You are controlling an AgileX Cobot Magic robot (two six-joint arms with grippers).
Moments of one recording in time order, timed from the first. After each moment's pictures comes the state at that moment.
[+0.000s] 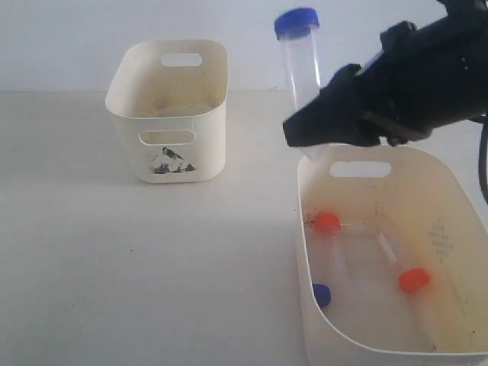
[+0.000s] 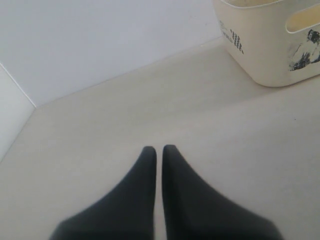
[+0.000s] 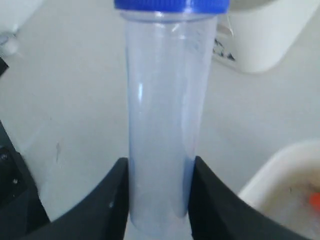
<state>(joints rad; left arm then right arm) -0.08 0.00 0.00 0.39 0.34 -0.03 0.29 1.21 -0.95 0.87 0.80 -0.69</state>
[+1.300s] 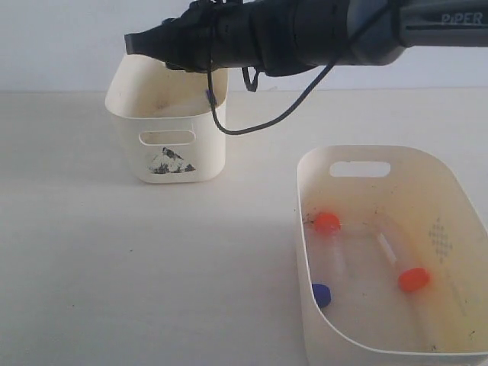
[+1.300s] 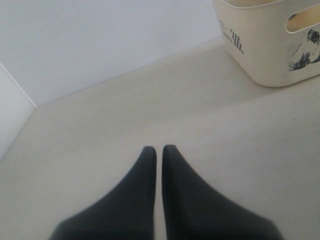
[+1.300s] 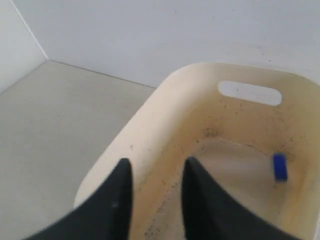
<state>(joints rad) -0.08 0.00 0.00 0.39 0.34 -0.03 0.56 2.02 -1.57 1.52 0.05 -1.28</state>
